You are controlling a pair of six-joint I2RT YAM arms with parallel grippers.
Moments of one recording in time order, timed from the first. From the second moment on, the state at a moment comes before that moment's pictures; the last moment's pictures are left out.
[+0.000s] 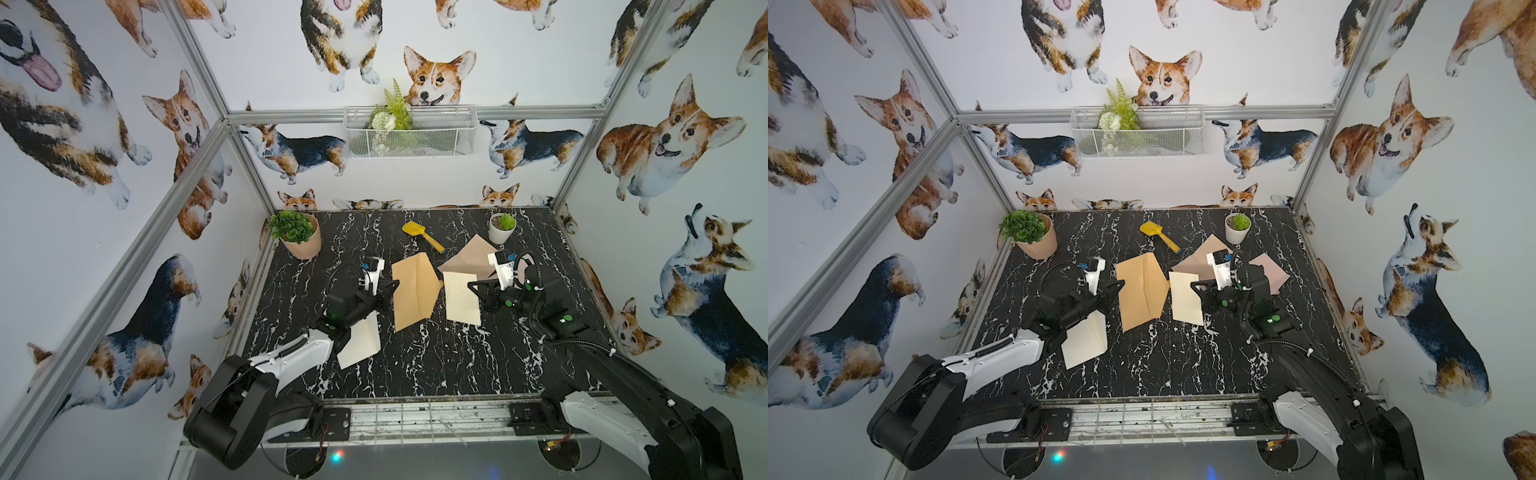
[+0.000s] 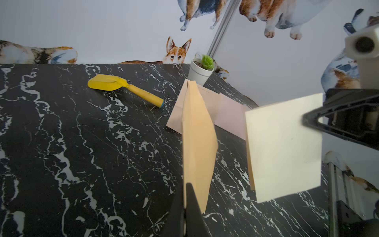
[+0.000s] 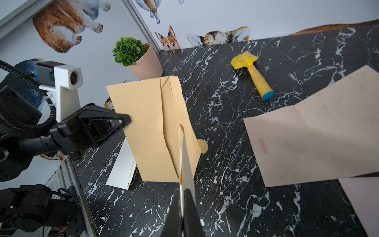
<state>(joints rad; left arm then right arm) -0.48 1.27 0.48 0.53 0.34 -0.29 0.42 0.97 0.60 -0.10 -0.48 0.32</state>
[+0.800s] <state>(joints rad) -0.17 1.72 0.88 0.49 0.36 -0.42 0.45 1.02 0.37 -0.12 -0.60 0.45</state>
